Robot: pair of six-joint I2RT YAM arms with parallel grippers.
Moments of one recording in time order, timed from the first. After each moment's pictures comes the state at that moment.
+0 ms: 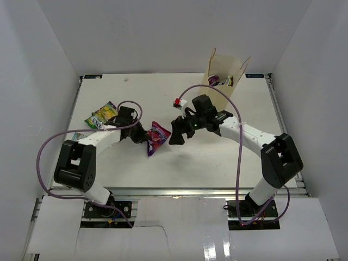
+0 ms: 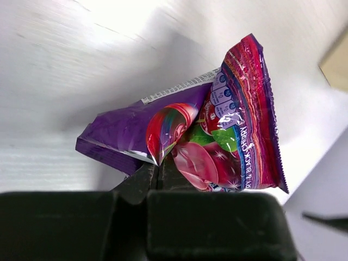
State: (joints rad) left arm -0.28 1.58 0.90 -0.30 0.23 -0.89; right arm 0.66 1.62 1.18 -0.29 -0.67 0.00
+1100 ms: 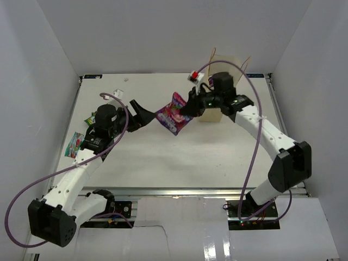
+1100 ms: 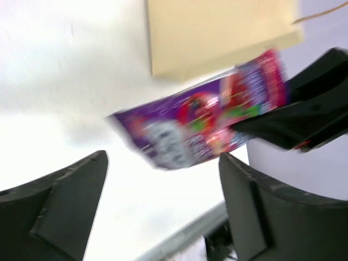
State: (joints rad) left arm -0.34 1.06 0.83 -0.15 0.31 -0.78; right arm 0.55 1.60 1.34 -0.32 -0.73 0.03
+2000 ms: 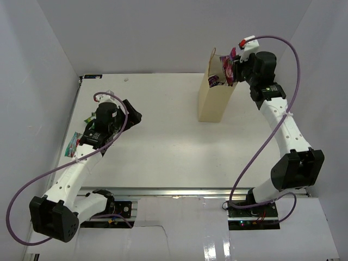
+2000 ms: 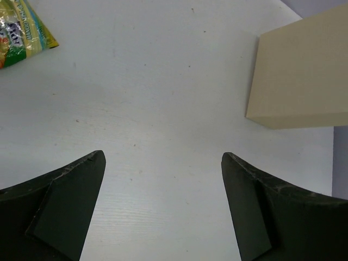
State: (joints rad) left arm -0.30 1.04 0.92 -0.36 -0.09 -0.65; right arm 0.17 1.51 1.55 -0.19 -0.11 -0.18
